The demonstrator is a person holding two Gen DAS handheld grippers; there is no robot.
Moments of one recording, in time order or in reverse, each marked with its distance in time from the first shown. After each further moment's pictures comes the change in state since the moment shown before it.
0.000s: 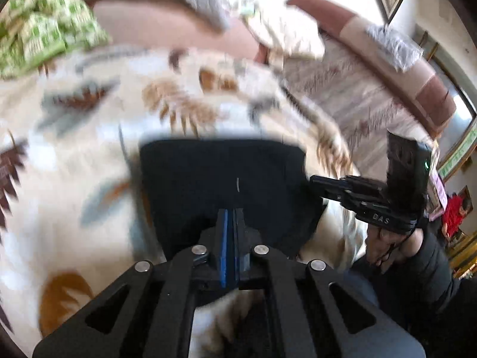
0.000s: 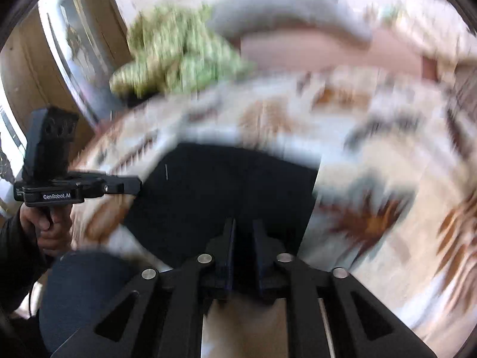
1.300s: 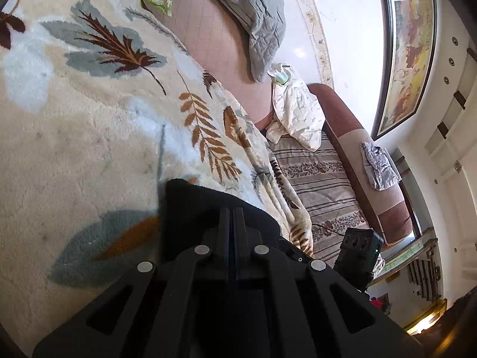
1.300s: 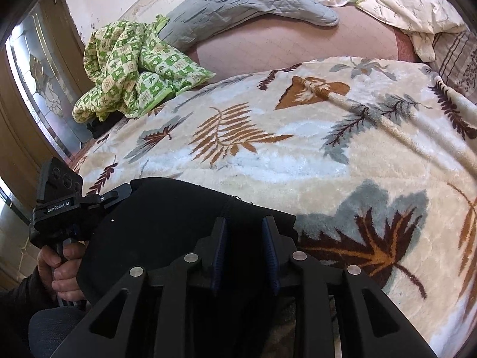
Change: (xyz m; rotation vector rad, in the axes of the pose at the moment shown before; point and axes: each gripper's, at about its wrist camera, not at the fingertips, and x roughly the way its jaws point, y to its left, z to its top) left arm 0.059 0.108 -0.017 -0.462 -0.214 -0.348; right arm 0.065 -0.034 0.012 0.154 0.025 -0.081
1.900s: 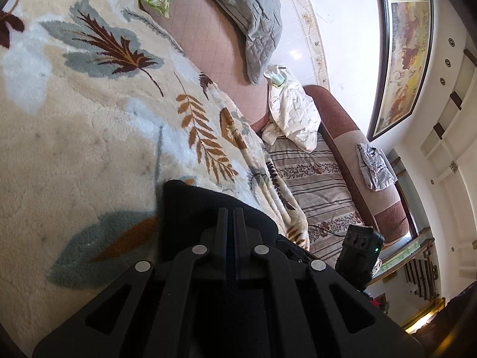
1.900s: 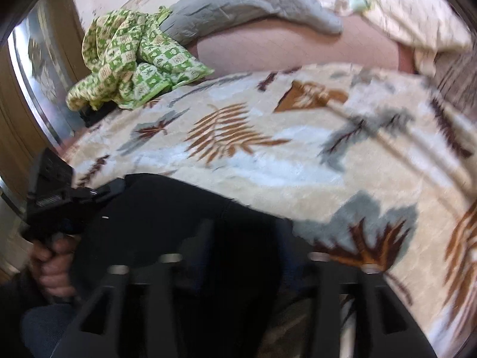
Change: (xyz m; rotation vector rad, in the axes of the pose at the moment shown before) left arm -0.003 0.003 0.000 0.000 -0.010 -0.022; right arm 0.002 0.009 0.003 -0.088 0.001 -0.140
